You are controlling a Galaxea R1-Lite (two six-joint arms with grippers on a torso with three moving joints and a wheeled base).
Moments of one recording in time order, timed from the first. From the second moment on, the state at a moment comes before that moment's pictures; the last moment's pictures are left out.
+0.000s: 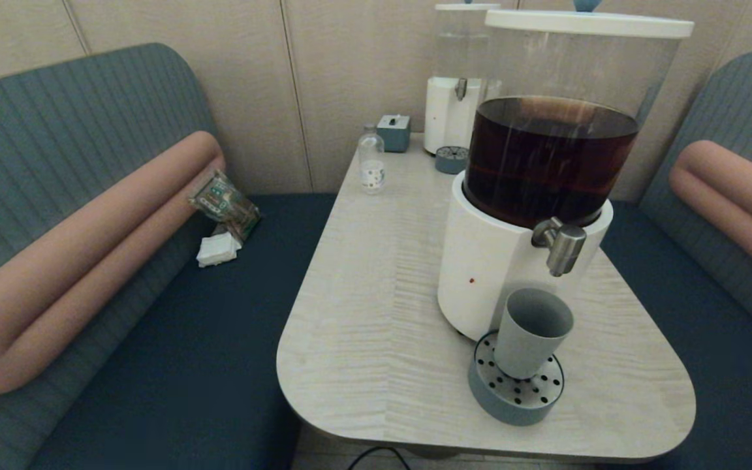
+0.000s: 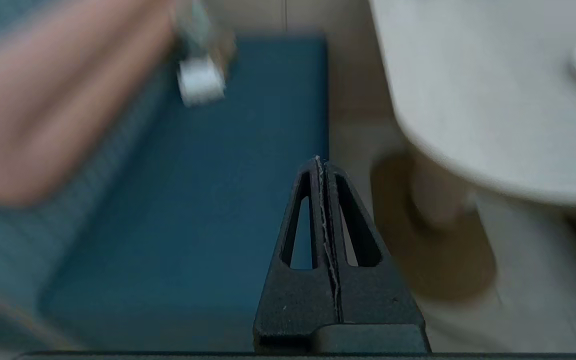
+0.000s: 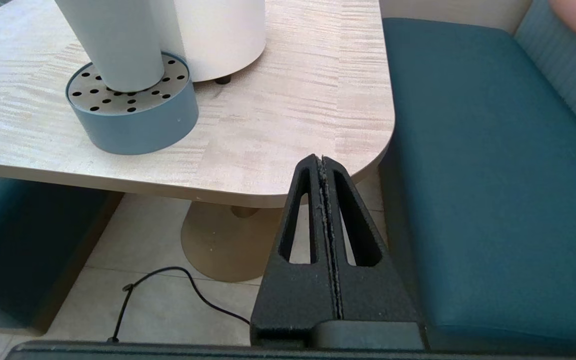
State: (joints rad) left arm -0.01 0.00 -0.01 0.00 0.02 -0.01; right arm 0.01 0.00 0.00 0.00 0.00 0.01
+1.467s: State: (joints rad) left arm -0.01 0.00 -0.02 0.05 0.02 -0.01; right arm 0.08 1.20 -1.28 0.60 0.29 0.33
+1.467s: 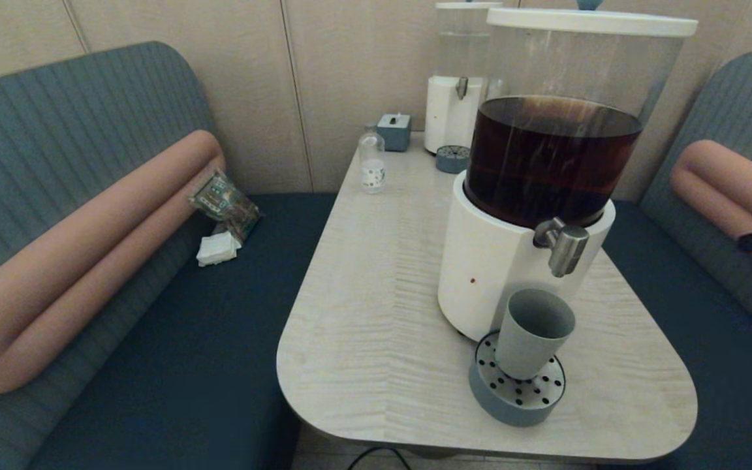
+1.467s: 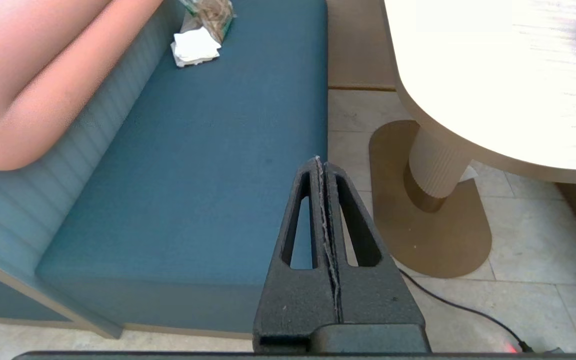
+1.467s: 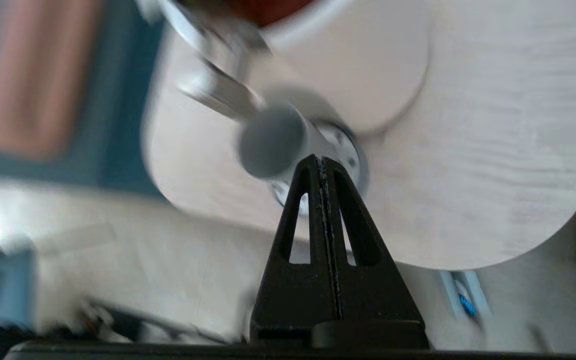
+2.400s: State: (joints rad) left arm -0.01 0.00 -0.02 0.05 0.02 -0.01; right arm 0.13 1.35 -1.12 0.27 0.37 -0.10
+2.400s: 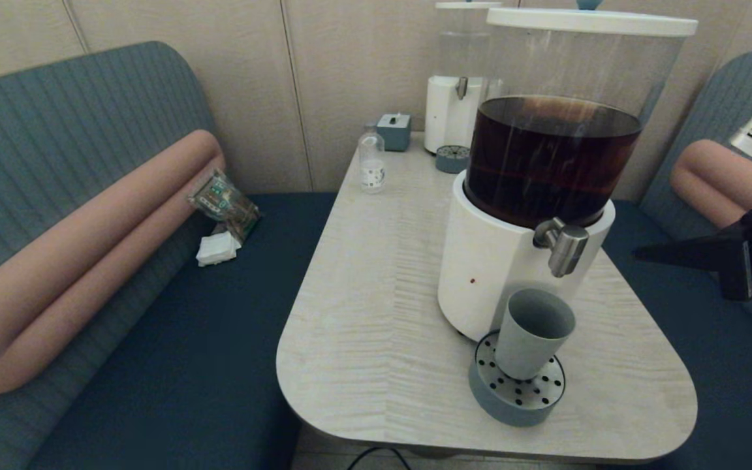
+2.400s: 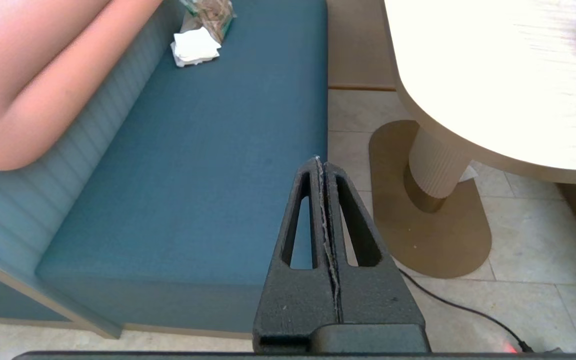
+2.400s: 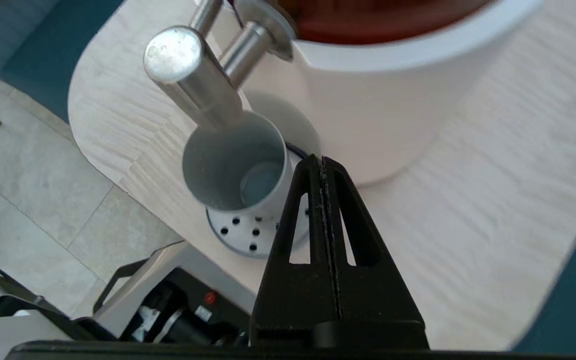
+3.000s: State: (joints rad) left arm -0.01 0.00 -0.02 0.05 0.02 -0.01; right arm 0.17 1.40 -1.12 0.12 0.43 -0.06
